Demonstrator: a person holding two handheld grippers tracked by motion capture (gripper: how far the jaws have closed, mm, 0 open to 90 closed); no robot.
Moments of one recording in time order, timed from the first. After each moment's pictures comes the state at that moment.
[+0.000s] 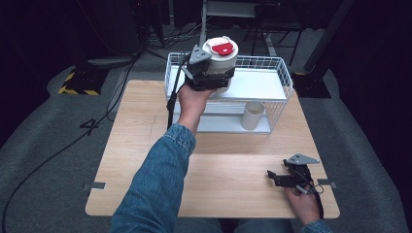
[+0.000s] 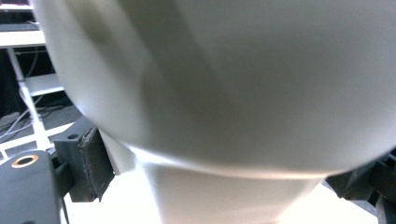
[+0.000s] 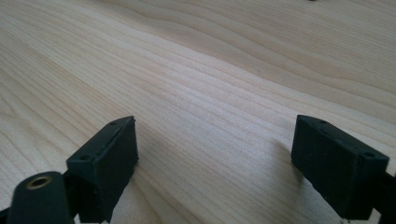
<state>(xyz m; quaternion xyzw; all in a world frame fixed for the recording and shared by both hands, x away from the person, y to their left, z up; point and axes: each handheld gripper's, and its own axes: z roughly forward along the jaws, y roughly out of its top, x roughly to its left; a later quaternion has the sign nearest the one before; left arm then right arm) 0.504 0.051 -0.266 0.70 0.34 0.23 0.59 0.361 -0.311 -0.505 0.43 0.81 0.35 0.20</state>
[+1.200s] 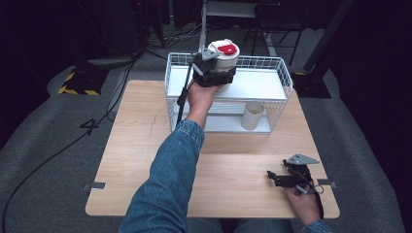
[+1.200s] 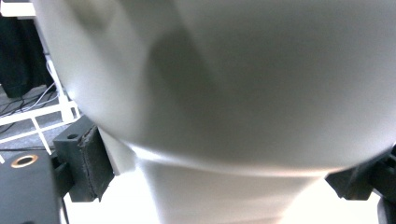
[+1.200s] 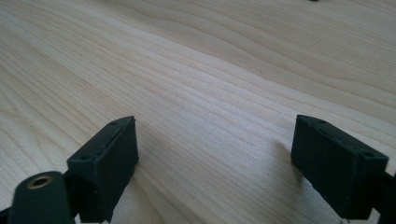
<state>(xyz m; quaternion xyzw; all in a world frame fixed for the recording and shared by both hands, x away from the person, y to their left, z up) 0.542 0.030 -0.292 0.70 0.39 0.24 0.55 0.361 -0.311 -0.505 0.43 0.81 0.35 0.19</state>
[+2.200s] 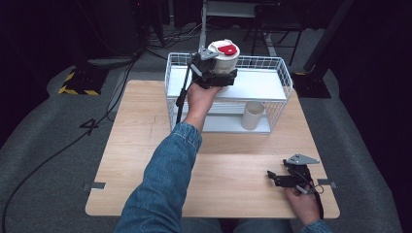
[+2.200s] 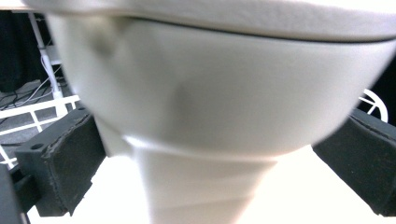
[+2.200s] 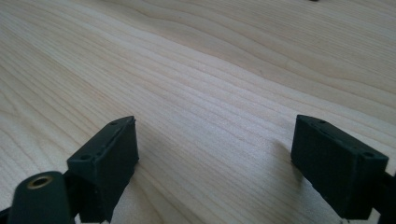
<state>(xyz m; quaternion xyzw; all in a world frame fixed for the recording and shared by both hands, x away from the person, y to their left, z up) 0.528 0.035 -0.284 0.70 0.39 0.23 0.55 0.361 -0.311 -0.505 0.43 0.81 0.35 0.19</state>
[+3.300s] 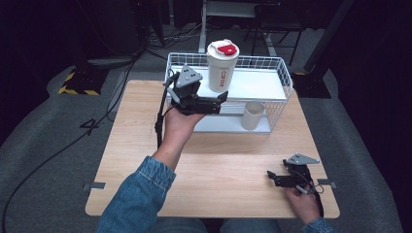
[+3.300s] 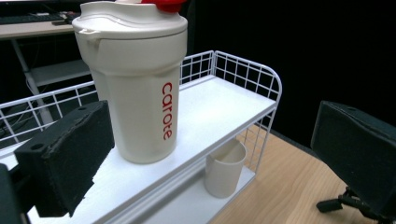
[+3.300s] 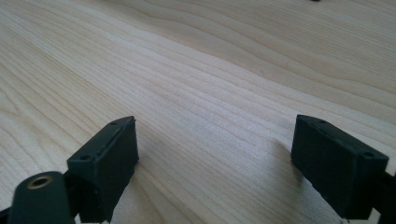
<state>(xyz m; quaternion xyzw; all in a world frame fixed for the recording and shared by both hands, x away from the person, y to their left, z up) 0.415 0.077 -0.260 0.72 0.33 0.23 0.56 0.361 -0.311 -0.505 0.43 0.81 0.35 0.19</state>
